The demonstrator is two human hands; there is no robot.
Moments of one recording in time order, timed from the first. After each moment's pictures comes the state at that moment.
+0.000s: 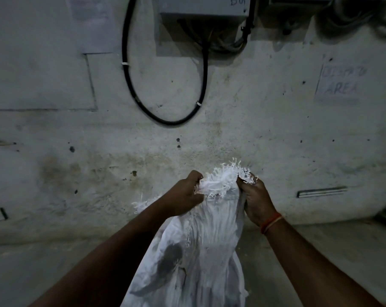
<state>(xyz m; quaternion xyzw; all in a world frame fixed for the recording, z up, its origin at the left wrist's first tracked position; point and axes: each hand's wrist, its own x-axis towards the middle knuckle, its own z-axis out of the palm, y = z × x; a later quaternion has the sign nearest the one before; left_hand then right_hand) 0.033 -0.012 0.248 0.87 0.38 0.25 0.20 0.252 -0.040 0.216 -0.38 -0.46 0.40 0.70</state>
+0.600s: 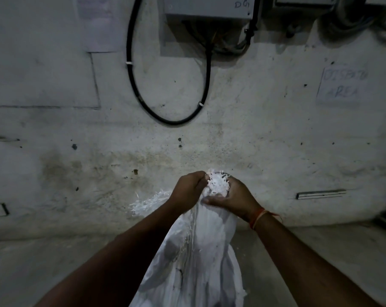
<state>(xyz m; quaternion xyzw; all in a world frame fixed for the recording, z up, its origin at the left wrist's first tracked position) 0.053 -0.007 0.240 0.83 0.39 0.38 0.11 0.226 -0.048 0.225 -0.51 -0.69 0.23 0.47</state>
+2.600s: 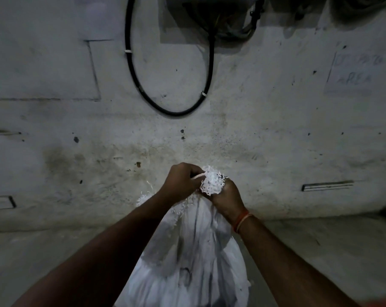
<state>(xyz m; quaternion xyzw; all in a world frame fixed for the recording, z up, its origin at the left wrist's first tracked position) 0.031 0.006 0.246 0.82 0.43 0.38 0.09 0.187 -0.027 0.191 -0.45 -0.63 0.22 0.59</state>
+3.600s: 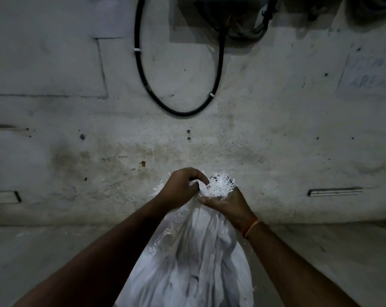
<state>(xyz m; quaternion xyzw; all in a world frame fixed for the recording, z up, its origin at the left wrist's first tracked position) 0.006 0.008 0.237 0.83 0.39 0.37 0.16 0.188 -0.019 0.178 -0.38 -0.63 0.37 0.57</state>
